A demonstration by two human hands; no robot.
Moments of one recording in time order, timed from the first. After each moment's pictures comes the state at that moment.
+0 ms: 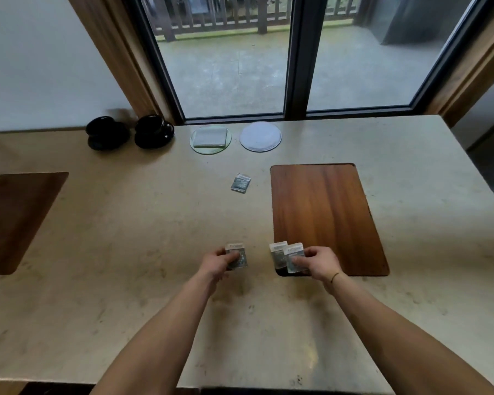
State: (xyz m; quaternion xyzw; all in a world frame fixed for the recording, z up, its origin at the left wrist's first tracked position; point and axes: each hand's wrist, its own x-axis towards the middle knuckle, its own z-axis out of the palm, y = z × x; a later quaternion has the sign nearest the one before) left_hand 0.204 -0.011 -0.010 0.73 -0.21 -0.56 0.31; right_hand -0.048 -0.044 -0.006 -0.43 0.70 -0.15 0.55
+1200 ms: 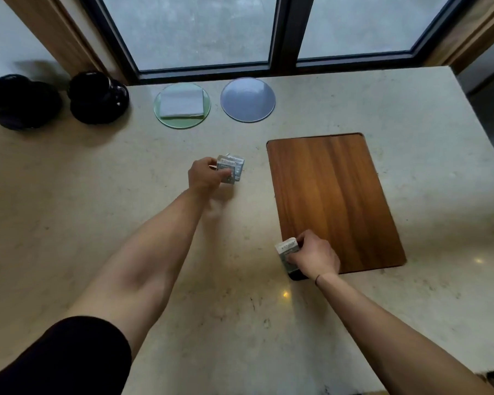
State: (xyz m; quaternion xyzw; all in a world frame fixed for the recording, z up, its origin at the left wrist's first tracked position) left_hand 0.258 -0.227 -0.014 0.76 -0.44 -0.41 0.26; right_hand 0.023 -0.080 -0.007 -0.51 0.79 0.07 0.33
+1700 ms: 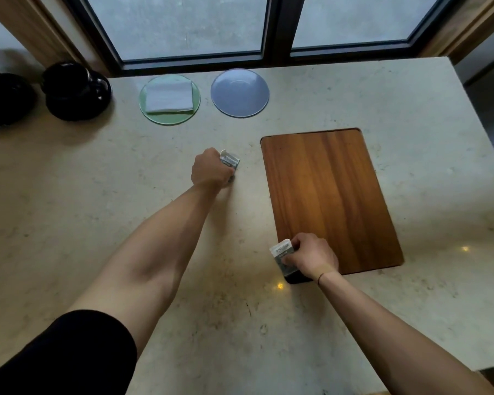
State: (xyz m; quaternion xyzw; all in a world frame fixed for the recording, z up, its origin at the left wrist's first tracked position) left_hand 0.231 -0.257 -0.029 0.78 -0.52 -0.32 0.11; right_hand 0.016 -0.092 -0.009 -0.52 0.76 0.09 0.38
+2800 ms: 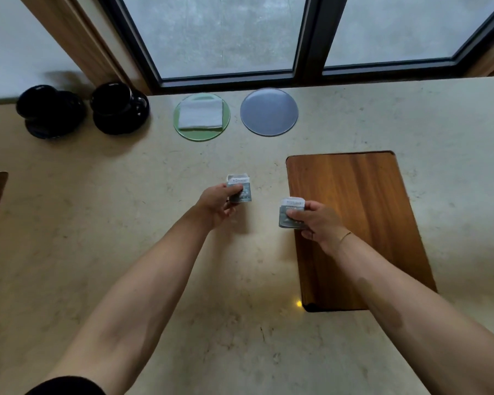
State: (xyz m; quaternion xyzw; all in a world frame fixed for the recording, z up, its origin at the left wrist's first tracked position) left_hand 0.266 -0.227 -0.021 0.66 -0.15 -0.66 0.33; right_hand 0.033 -0.195 0.000 -0.30 0.66 -0.23 0.65
